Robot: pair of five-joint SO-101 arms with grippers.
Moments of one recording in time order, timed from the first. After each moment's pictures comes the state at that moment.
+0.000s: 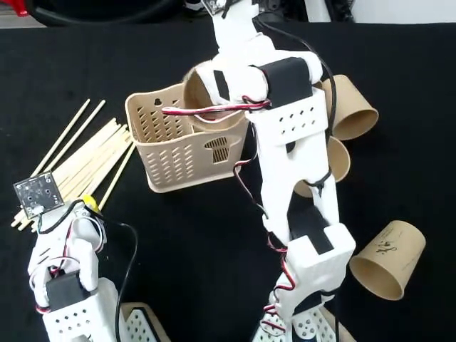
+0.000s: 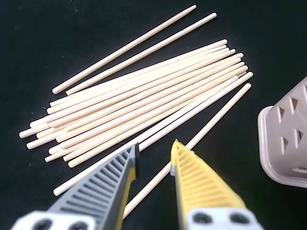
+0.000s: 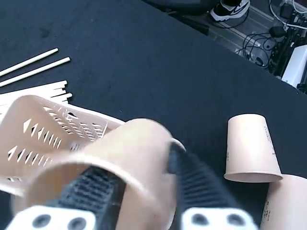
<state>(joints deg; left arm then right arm) -26.0 -104.0 88.8 61.0 3.6 -21.7 15.9 -56.0 95.6 10.0</state>
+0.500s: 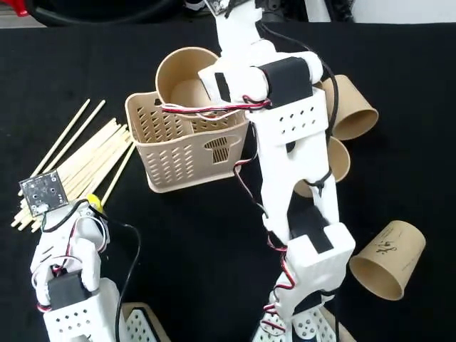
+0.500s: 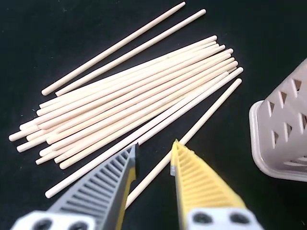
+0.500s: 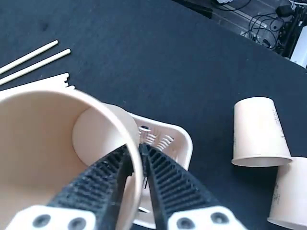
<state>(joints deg) -23.9 -104.0 89.0 61.0 3.6 -20.6 15.9 -57.2 98.7 6.2</state>
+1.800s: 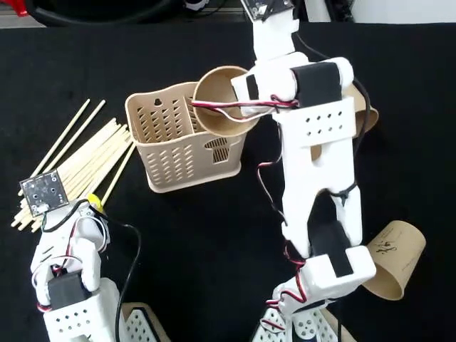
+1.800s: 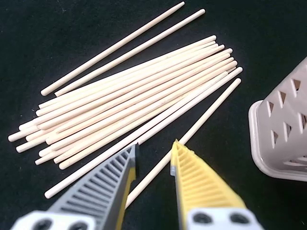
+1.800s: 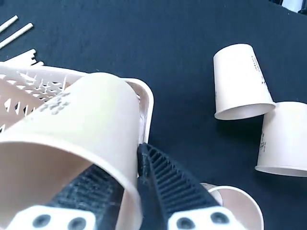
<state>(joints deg) -23.7 -104.0 89.0 61.0 3.6 -14.4 6.5 -40.8 99.3 6.3</state>
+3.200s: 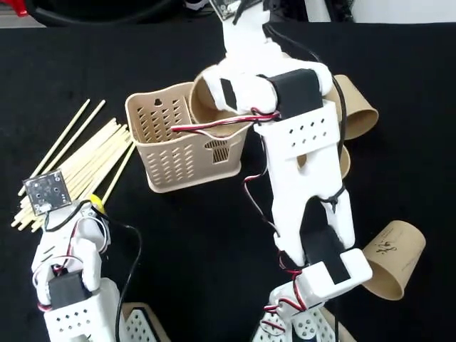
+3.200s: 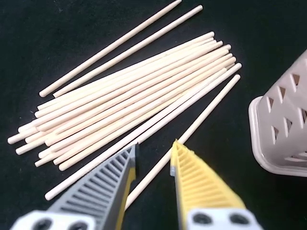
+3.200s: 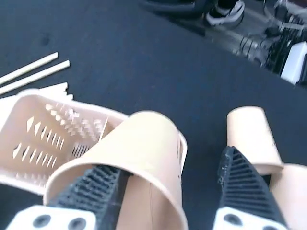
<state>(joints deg) -23.4 -104.1 89.5 61.0 2.0 -21.2 5.1 -40.4 91.1 8.0</state>
